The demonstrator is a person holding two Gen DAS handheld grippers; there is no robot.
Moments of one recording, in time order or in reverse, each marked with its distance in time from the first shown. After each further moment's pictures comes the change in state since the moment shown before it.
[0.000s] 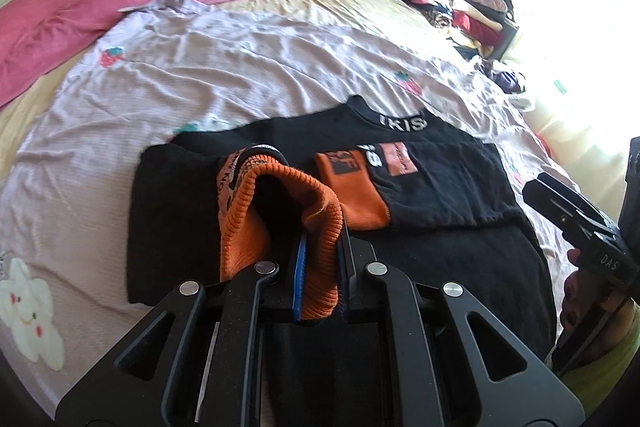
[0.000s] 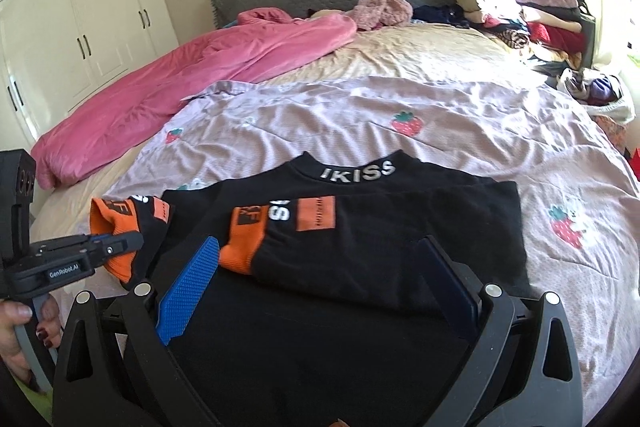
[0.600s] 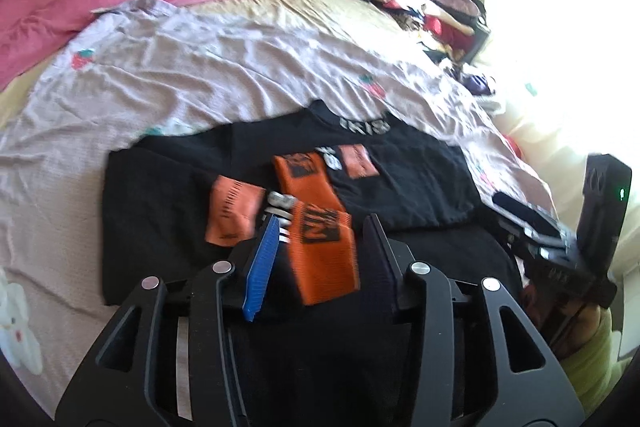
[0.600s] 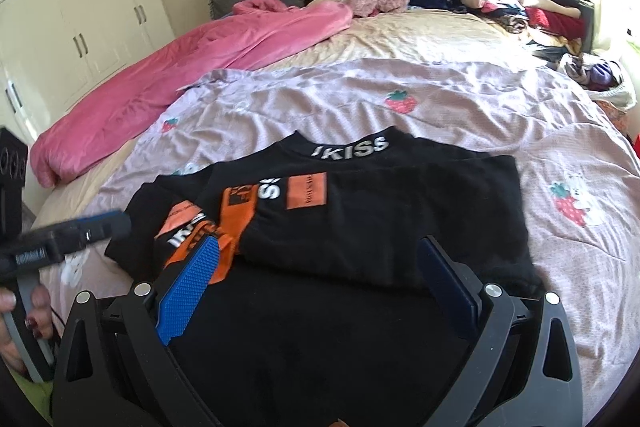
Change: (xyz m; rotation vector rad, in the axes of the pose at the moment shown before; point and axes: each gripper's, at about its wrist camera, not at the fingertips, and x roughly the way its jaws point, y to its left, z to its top) left arm -0.012 -0.004 0.000 -0.001 -0.034 -0.091; right arm 0.008 -0.002 -0.018 0.011 0.045 0.018
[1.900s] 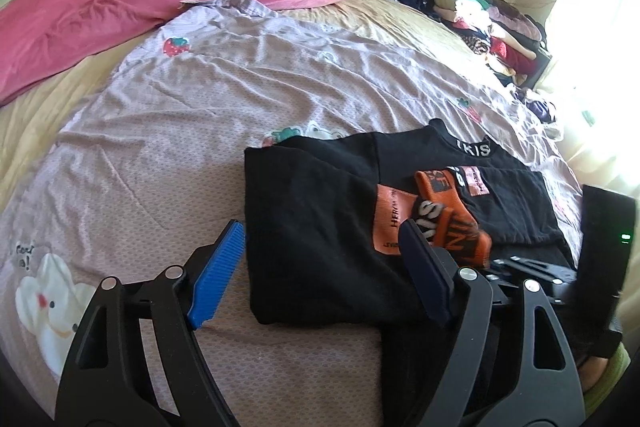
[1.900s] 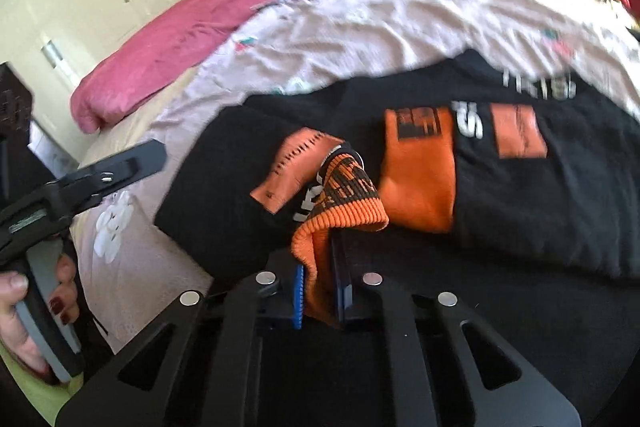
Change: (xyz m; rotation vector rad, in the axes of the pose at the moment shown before) left arm -0.013 0.090 -0.006 -0.086 -0.043 0.190; right arm 0.100 0.120 -0.014 -0.086 0.209 0.225
